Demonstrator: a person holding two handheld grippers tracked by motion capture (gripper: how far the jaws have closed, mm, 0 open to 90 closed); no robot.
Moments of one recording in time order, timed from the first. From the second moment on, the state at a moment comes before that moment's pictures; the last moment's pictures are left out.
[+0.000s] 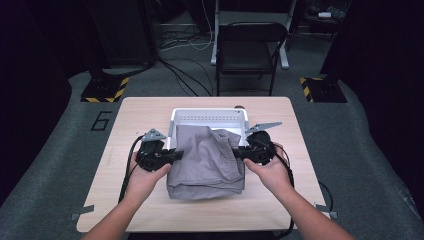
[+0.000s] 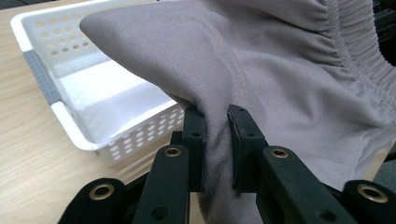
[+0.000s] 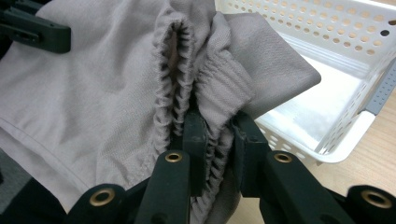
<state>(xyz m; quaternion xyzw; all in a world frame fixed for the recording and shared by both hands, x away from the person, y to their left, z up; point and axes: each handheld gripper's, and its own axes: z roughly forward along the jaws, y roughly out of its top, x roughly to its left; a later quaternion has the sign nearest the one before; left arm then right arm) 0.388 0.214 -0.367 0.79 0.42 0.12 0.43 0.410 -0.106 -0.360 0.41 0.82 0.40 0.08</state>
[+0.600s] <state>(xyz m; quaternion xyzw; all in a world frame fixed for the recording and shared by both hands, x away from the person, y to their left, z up) 0.419 0.209 -0.341 0.79 0.42 0.12 0.43 0.440 -0.107 -0.330 0.42 0.82 0.39 0.09</state>
